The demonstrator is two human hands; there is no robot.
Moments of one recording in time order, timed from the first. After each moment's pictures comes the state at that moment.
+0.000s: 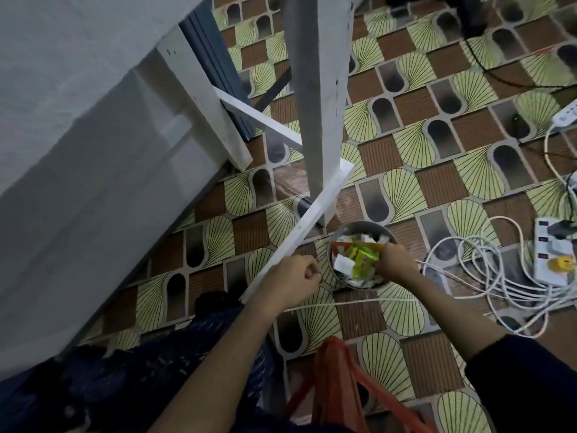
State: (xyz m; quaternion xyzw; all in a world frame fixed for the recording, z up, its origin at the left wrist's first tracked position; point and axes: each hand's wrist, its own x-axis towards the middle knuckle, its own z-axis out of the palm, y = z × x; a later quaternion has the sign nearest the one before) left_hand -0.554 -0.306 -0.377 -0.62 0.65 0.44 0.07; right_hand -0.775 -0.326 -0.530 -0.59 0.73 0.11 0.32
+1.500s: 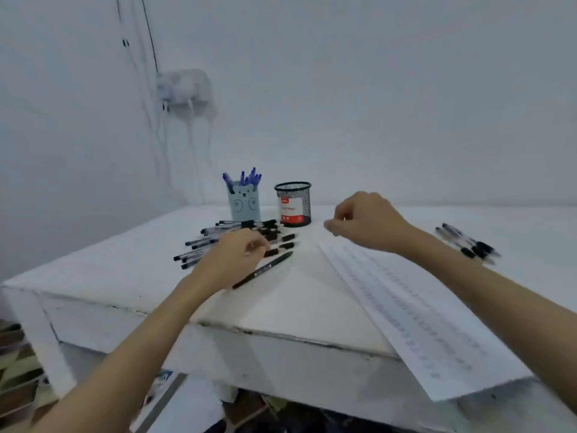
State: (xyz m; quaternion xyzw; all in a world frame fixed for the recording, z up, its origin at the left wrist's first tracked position) left_hand -0.155 -0.041 0.003 -0.87 0.40 -0.12 -0.28; right_hand -0.275 -0.244 0.049 -0.94 0.08 -0.25 0.22
